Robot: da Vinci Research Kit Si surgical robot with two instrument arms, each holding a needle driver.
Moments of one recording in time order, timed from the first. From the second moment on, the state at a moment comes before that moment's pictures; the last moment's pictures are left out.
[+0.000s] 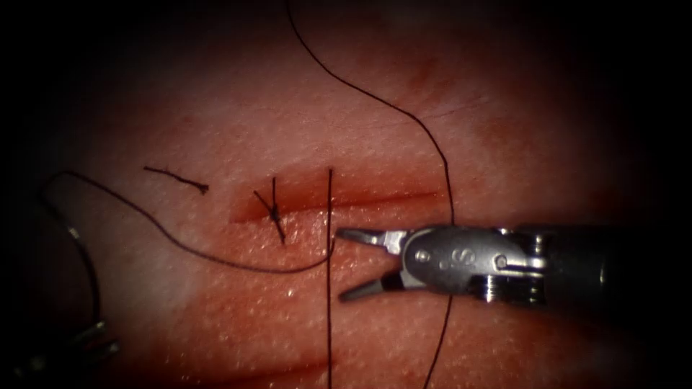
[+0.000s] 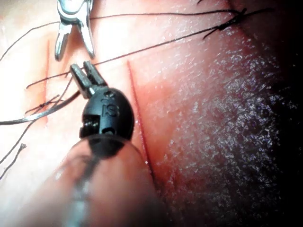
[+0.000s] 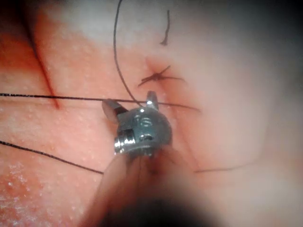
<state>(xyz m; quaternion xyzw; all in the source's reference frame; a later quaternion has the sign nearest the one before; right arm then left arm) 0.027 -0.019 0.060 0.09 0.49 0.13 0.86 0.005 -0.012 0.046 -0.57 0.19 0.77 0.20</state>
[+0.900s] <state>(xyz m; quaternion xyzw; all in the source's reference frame) 0.025 -0.025 0.054 0.10 0.41 0.19 0.89 0.002 -0.012 0.049 -0.58 0.18 0.77 0.19</state>
